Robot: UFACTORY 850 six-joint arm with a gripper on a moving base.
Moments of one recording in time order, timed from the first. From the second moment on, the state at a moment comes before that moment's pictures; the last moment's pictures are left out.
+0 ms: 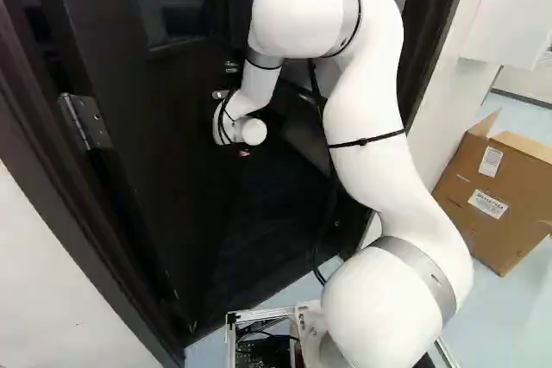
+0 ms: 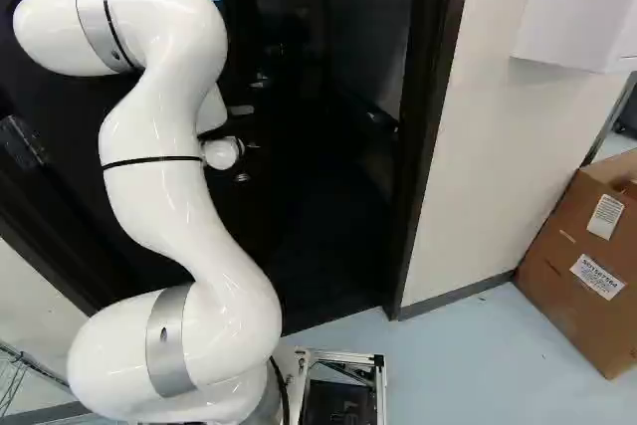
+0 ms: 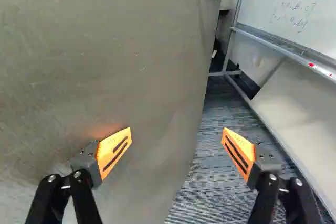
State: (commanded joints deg) arm 22.8 -34.8 -58.3 5.6 48.5 0.0
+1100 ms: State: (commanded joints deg) arm 29.7 -36.8 -61.1 5.6 48.5 0.0
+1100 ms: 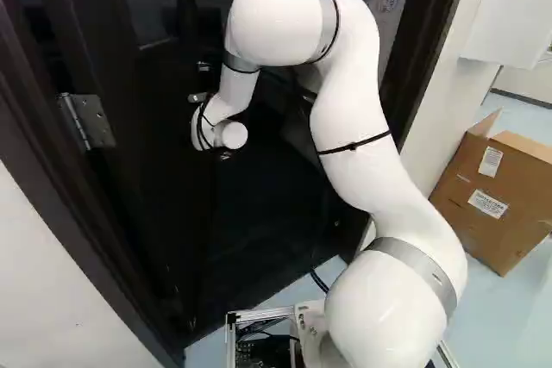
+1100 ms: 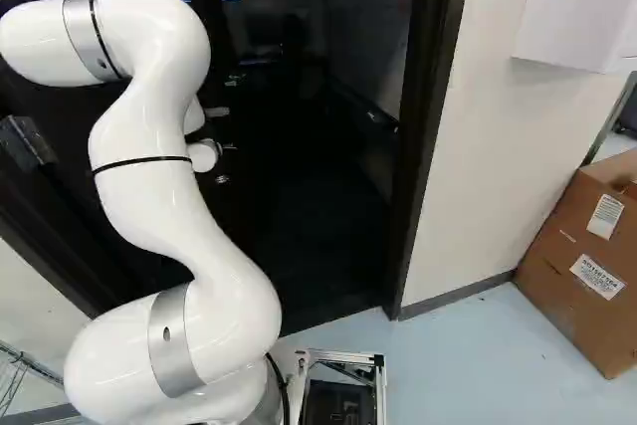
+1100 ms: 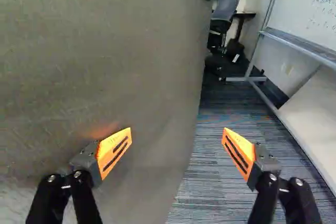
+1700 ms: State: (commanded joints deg) arm 34.0 -35.2 -58.8 4.7 48.5 0.0
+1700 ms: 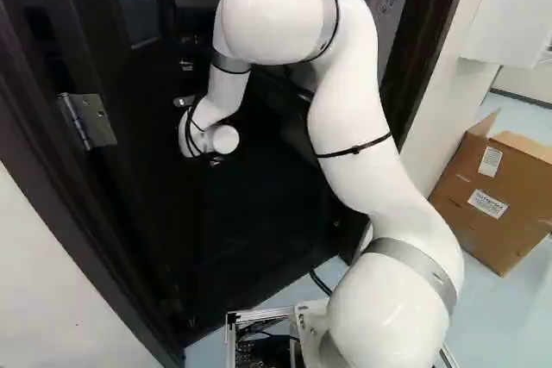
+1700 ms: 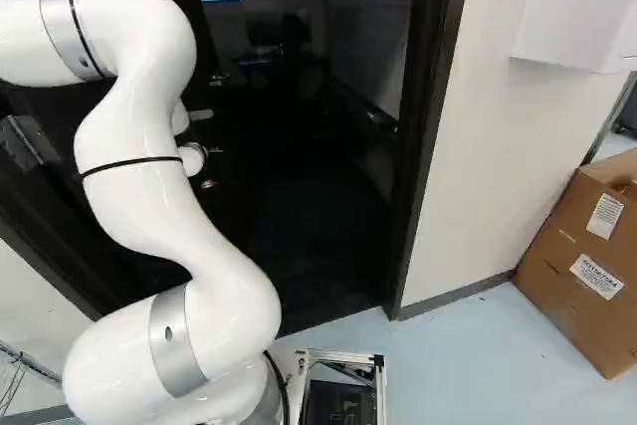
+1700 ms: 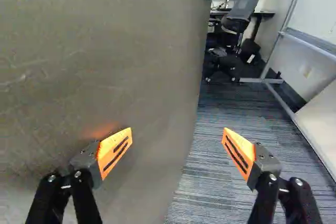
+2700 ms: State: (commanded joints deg) arm 39.9 -31.4 -53.8 -1.1 48.5 0.0
